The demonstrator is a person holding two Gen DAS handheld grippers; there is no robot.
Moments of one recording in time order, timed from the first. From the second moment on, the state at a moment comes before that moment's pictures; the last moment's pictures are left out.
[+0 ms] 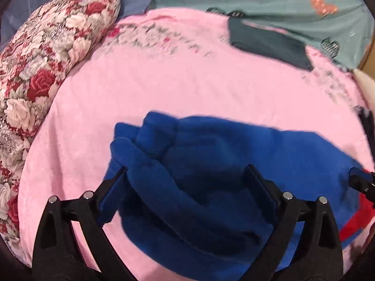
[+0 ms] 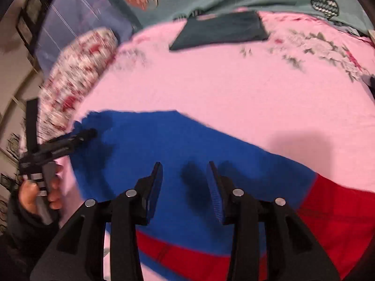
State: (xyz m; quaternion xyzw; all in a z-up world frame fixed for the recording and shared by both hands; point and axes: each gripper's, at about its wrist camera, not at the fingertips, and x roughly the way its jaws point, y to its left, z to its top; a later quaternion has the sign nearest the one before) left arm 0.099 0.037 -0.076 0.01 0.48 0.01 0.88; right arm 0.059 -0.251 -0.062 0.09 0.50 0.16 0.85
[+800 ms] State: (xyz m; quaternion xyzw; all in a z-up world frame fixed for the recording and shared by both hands) left arm 0.061 -0.016 -0.090 0.09 0.46 -0.06 0.88; right arm 0.163 -0.226 -0.084 0.20 0.61 0.28 0.71
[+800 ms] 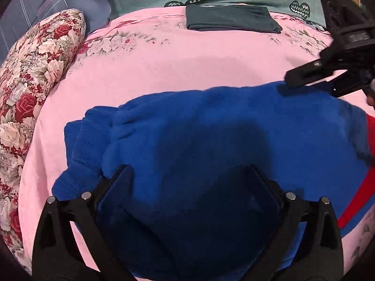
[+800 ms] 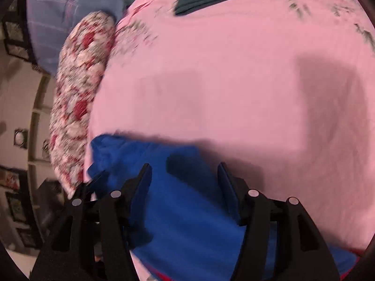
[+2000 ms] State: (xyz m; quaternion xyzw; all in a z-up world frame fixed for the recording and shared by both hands) left arm 0.069 -0.007 -0.097 0.05 0.46 -0.07 0.88; right arm 0.180 -0.212 -0.090 0.21 0.56 0.27 0.76
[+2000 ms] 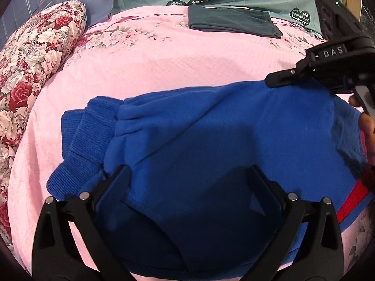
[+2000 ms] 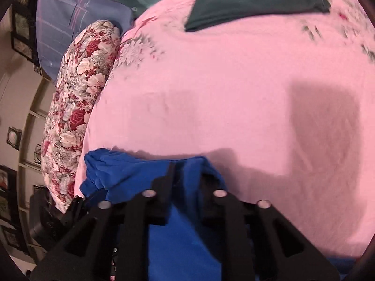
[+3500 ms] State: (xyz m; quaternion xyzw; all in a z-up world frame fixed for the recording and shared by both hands) left arm 0.007 -0.162 -0.029 0.09 0.39 -0.21 0.89; right arm -0.145 -0.507 -0.042 0.25 0.36 -0.07 0.90
